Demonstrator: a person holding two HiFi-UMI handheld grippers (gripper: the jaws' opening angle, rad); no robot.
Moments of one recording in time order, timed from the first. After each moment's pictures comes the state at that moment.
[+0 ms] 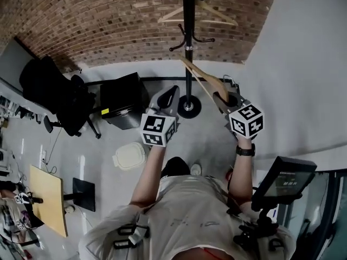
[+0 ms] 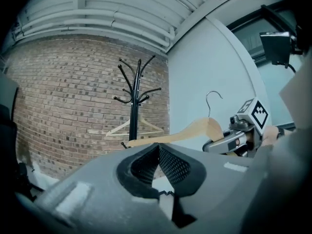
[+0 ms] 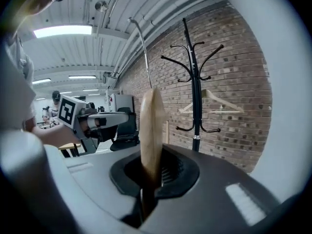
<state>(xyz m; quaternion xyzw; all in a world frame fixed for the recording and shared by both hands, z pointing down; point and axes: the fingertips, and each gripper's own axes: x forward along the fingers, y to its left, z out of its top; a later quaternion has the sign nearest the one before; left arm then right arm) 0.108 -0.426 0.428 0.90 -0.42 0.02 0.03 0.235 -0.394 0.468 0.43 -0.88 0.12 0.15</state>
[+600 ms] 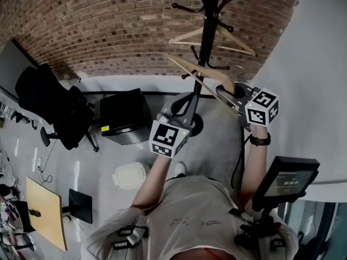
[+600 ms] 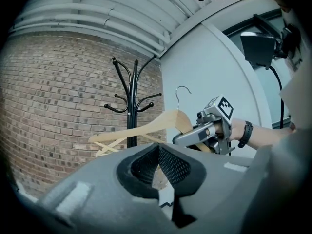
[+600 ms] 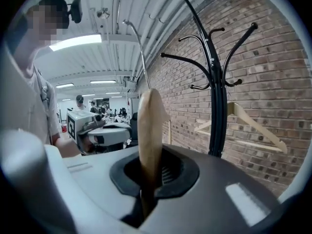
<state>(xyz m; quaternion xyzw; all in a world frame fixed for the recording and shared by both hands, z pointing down) 0.117 -0.529 0.385 0.93 -0.36 0.01 0.00 0.192 -0.547 0.395 0.30 -0.94 0.08 0.14</state>
